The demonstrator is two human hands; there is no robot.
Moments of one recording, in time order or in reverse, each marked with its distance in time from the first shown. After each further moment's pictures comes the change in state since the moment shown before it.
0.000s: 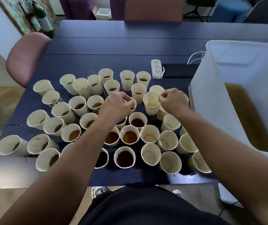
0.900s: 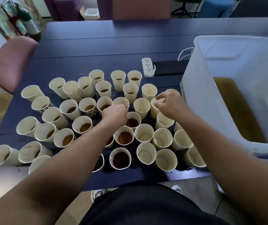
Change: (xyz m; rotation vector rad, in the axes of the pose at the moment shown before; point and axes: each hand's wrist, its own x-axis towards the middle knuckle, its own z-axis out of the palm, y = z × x) left_hand 0.031 -0.012 0.050 0.771 -0.275 0.063; right_hand -0.021 0.022 -0.010 0.041 -0.052 0.022
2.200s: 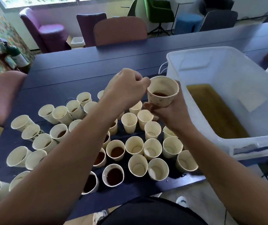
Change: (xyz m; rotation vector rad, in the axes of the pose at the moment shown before) left_hand -0.082 0.087 -0.163 -0.692 0.358 0.291; right_hand -0.063 -0.015 -0.059 0.788 0.417 -0.301
